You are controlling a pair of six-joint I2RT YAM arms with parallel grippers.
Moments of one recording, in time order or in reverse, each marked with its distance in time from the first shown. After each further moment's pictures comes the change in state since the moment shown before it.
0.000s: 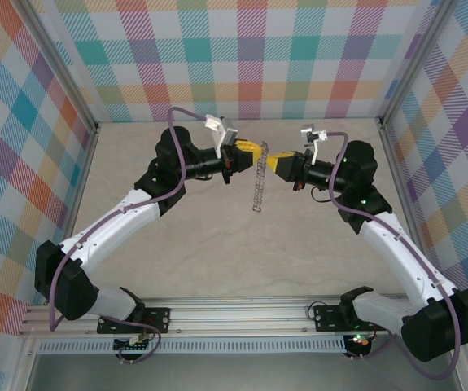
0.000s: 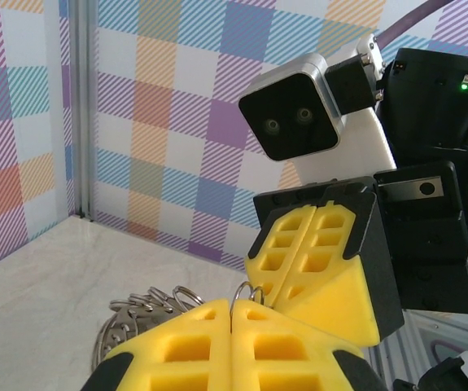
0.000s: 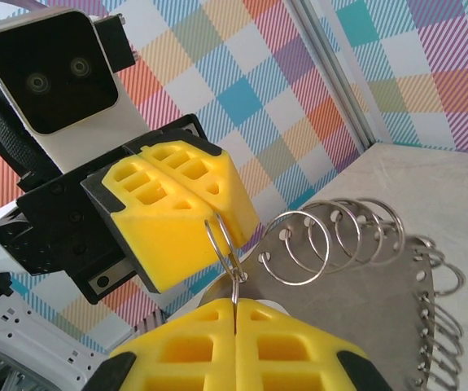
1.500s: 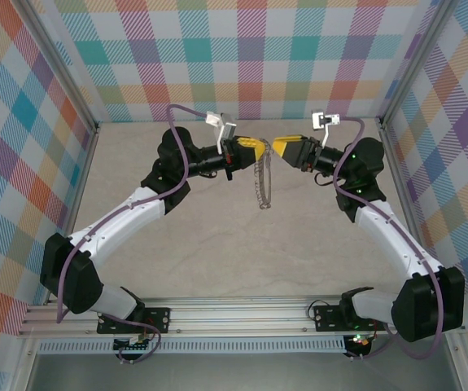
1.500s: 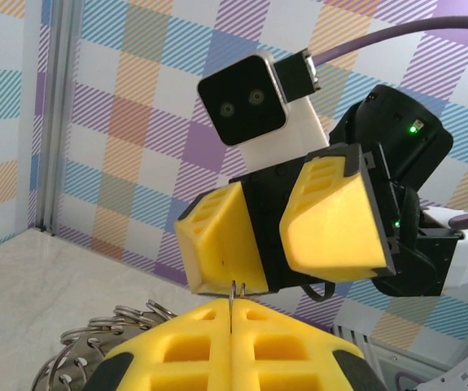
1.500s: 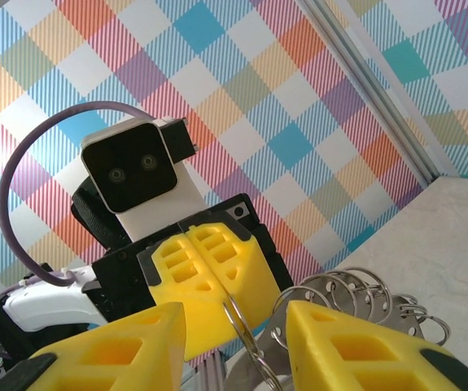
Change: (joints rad) left arm 0.016 0.051 -0.013 0.168 0.054 -0.169; right arm -0.100 0.125 -0.016 0.468 -0.140 0.389
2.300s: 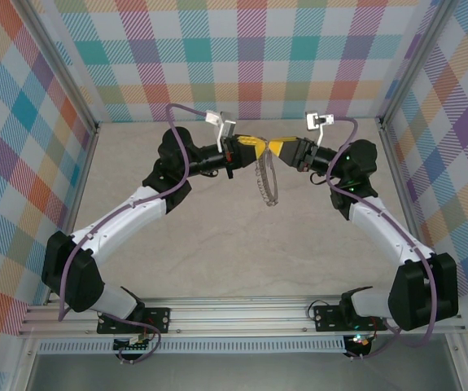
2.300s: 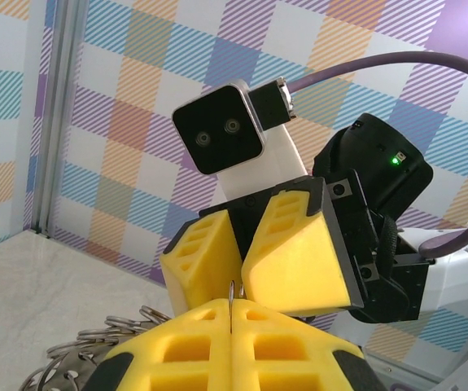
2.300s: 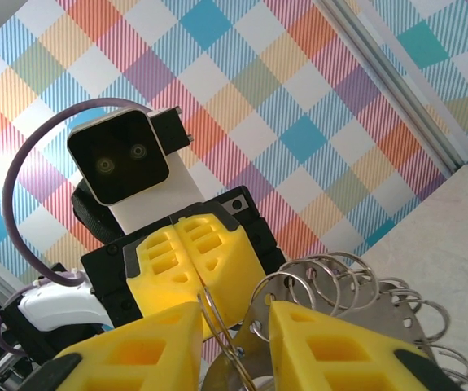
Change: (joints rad) left arm 0.000 0.012 0.000 0.031 -0.004 -0.040; right arm 0.018 0.069 -0.019 0.142 -0.018 0.093
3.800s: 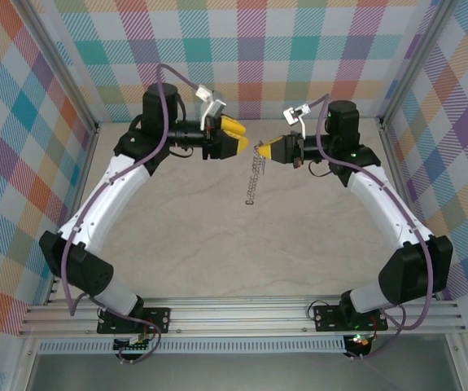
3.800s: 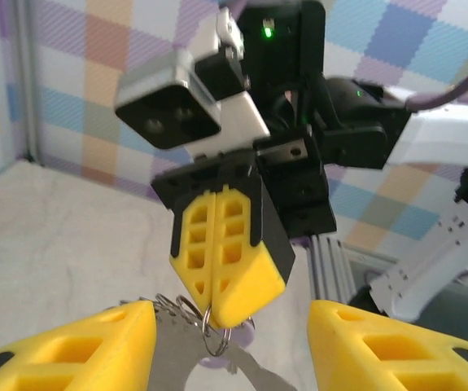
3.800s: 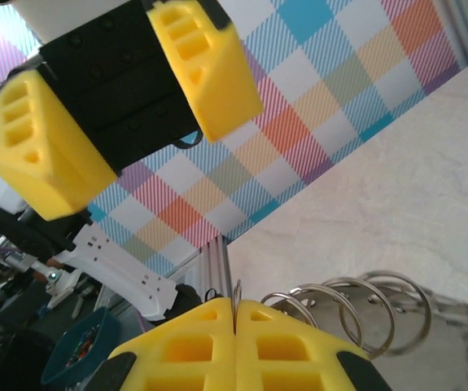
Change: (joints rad) left arm 0.170 0.122 0.497 -0.851 0.314 0.397; right arm 0.002 0.171 0.431 -0.971 -0.248 -0.690
